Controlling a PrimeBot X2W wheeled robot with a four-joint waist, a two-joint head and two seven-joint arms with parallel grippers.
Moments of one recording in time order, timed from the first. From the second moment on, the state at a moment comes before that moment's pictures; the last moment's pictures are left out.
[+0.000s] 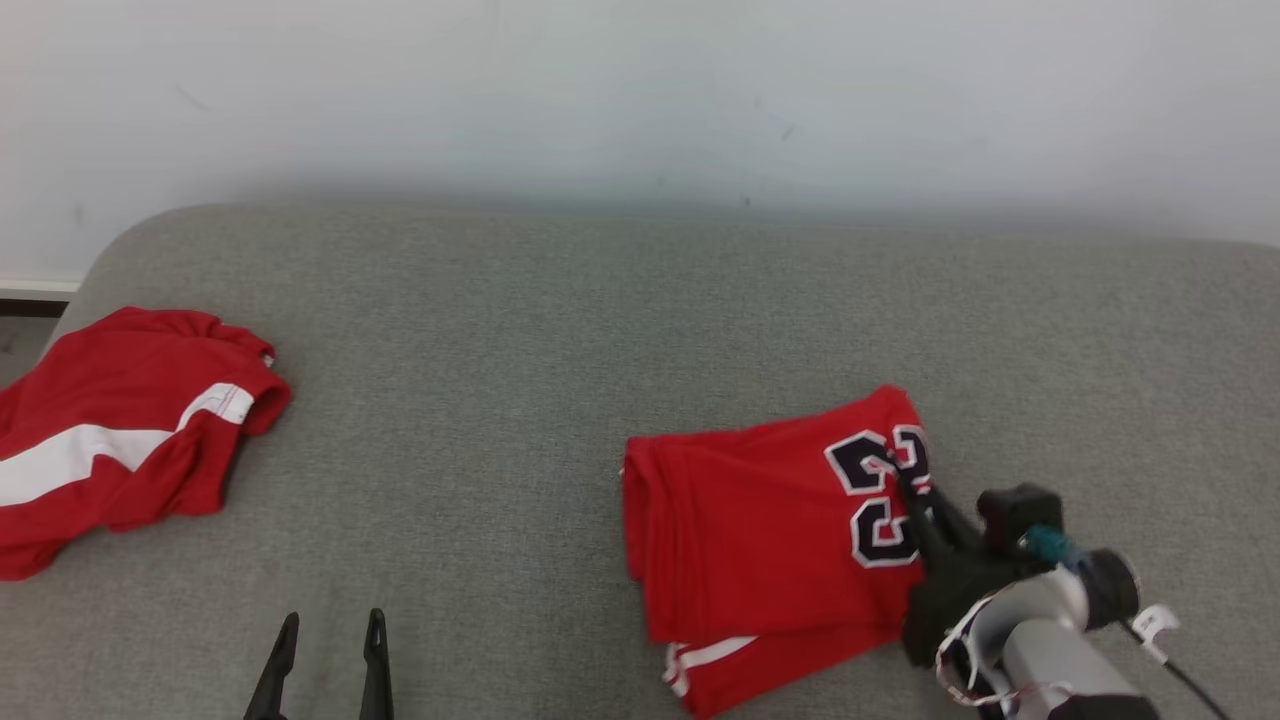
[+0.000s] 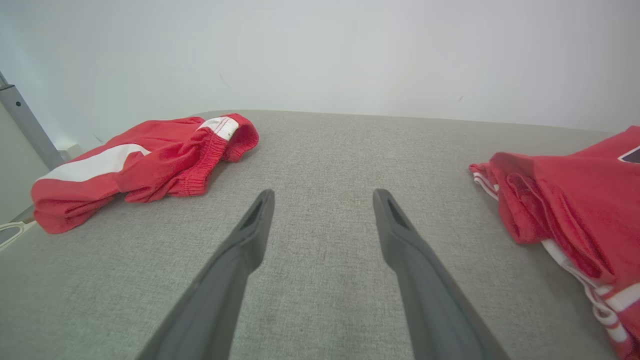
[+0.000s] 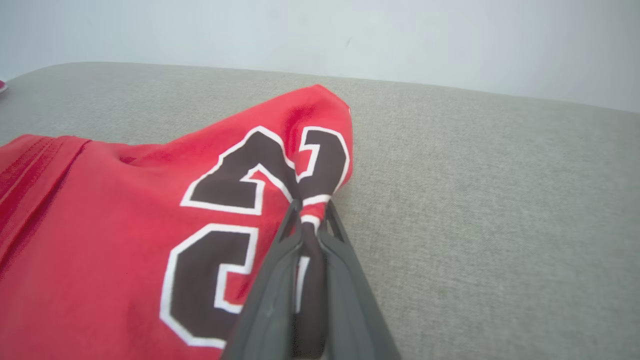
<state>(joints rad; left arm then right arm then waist) 0.08 0.05 0.00 0.16 -0.10 -0.07 -0.26 -0.49 -0.13 0.21 0.94 0.19 0.13 -0.26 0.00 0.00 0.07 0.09</state>
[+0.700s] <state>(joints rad) -0.05 0.05 0.05 0.11 -0.06 -0.11 -0.26 -0.84 -0.44 0.25 1.00 0.07 0.13 -0.26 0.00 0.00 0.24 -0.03</state>
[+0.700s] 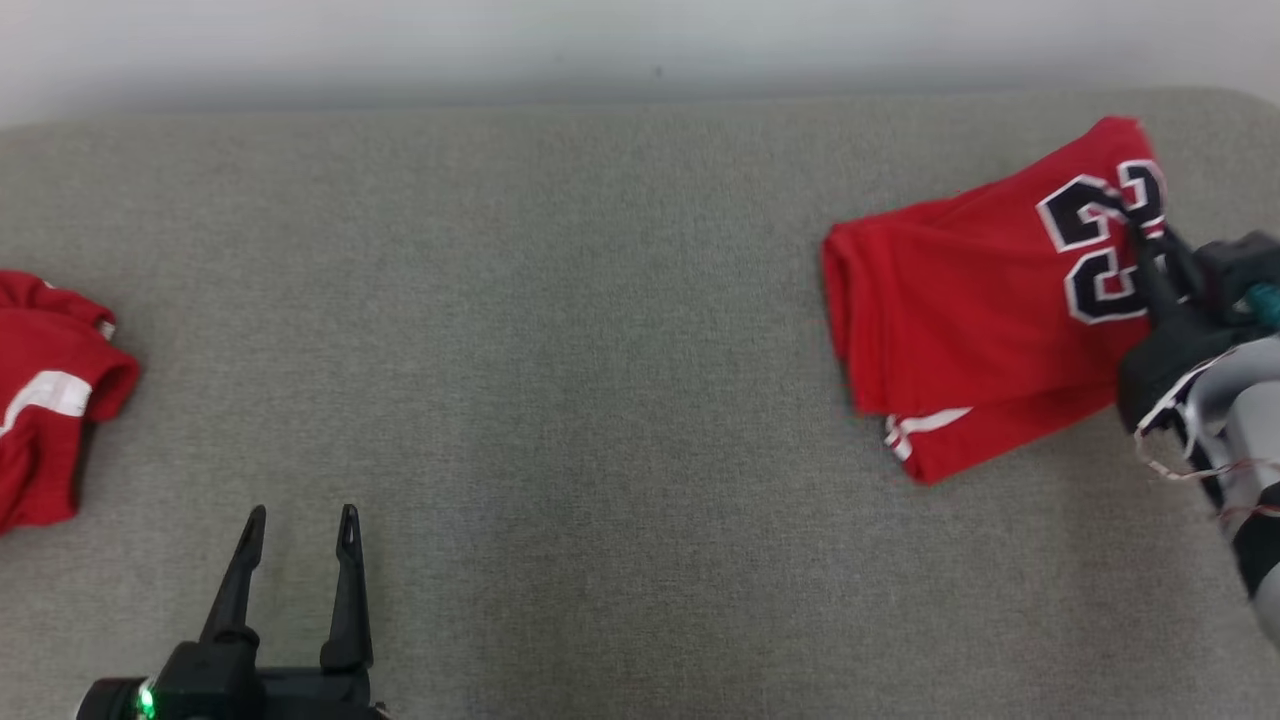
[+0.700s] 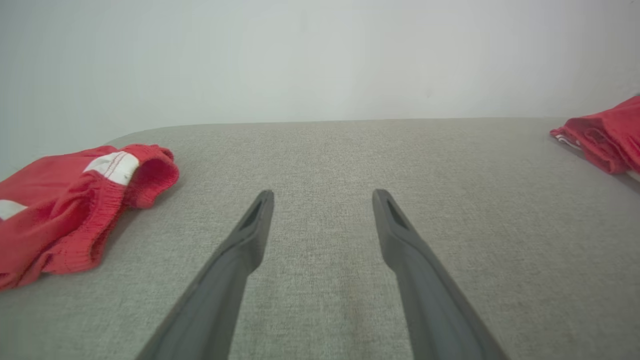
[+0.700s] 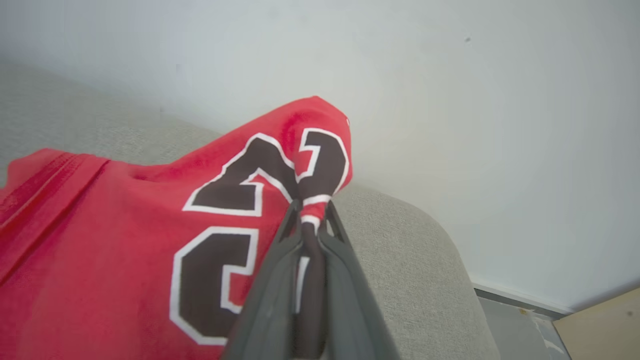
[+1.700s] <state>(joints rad) -0.11 0.09 0.08 0.02 -0.03 -0.12 -0.26 -1.15 -0.63 0.18 1.18 -0.07 0.13 -0.26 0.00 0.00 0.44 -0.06</state>
